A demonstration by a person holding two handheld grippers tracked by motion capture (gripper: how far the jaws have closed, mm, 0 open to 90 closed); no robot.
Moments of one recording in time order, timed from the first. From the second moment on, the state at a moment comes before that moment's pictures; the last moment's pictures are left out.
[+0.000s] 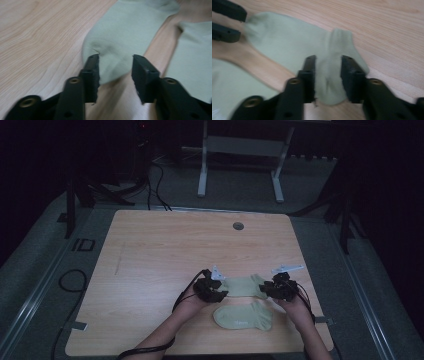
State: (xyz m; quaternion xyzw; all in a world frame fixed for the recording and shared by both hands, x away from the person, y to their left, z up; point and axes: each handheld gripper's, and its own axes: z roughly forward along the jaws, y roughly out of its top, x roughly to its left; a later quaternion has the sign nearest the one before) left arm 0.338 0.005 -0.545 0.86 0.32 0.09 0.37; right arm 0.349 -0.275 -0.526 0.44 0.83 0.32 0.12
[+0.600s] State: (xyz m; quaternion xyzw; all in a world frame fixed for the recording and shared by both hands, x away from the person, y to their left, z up) left arm 0.276 0.029 -0.553 0.86 0.36 0.06 0.36; right arm 0.283 -0.290 -0.544 0.41 0.85 0.31 0.10
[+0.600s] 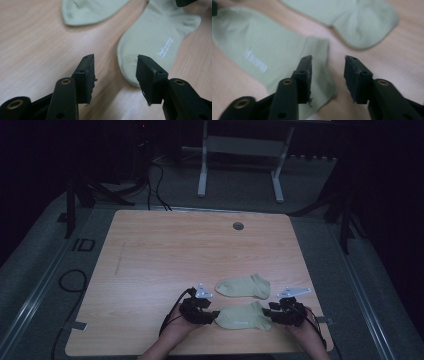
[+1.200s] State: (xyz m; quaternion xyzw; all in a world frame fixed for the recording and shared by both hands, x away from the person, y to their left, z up) left arm 0.279 0.021 -0.546 0.87 0.32 0.04 0.38; right arm 0.274 -0.295 -0.535 0.43 0.84 0.32 0.12
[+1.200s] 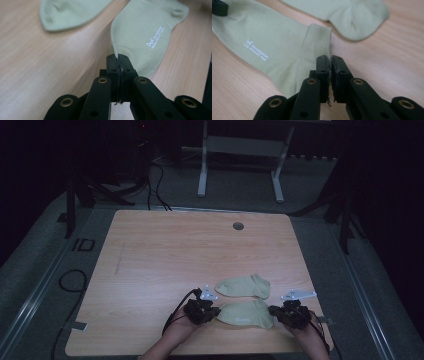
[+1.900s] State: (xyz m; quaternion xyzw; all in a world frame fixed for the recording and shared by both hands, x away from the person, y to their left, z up) left arm 0.338 0.016 -0.520 0.85 0.36 0.09 0.37; right arm 0.335 -0.287 -0.493 0.44 0.82 0.31 0.18
